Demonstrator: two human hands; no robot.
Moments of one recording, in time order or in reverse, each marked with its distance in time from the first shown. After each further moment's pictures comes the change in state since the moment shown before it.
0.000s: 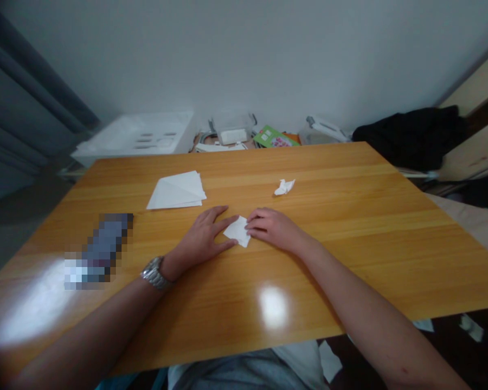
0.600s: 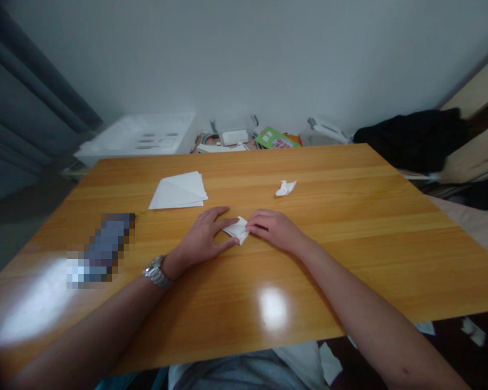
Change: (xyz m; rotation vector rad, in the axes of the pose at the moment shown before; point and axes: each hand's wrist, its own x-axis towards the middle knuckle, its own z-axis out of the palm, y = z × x) left_hand 0.002 0.004 -0.005 -0.066 0.025 -0.019; right_hand 0.003 -0.004 0.002 0.082 0.028 0.057
